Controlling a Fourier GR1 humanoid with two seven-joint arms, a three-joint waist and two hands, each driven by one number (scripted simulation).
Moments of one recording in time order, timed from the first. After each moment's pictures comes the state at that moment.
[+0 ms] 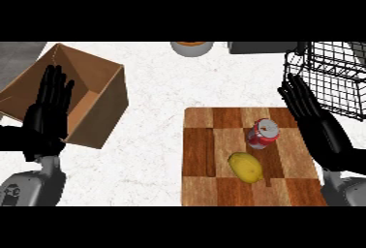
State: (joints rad) left arm -0.19 0.24 -0.01 -1.63 0.21 0.33 0.06; right arm -0.16 -0.45 0.22 -1.64 -0.41 -0.05 -0.16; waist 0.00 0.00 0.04
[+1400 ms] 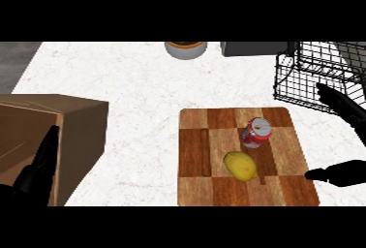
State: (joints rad) left arm 0.25 0.33 -0.12 -1.88 0.05 0.28 0.23; right arm -0.08 -0.80 0.17 -1.76 -0.25 0.00 0.13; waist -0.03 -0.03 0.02
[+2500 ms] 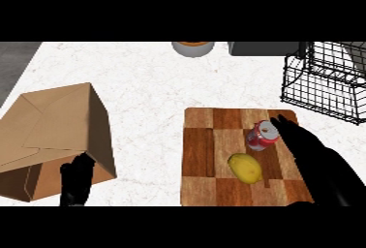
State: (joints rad) left arm 0.11 0.17 -0.16 -1.46 0.01 0.26 0.01; right arm -0.19 -0.76 0.58 -2.13 0.40 0.05 0.94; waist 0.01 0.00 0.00
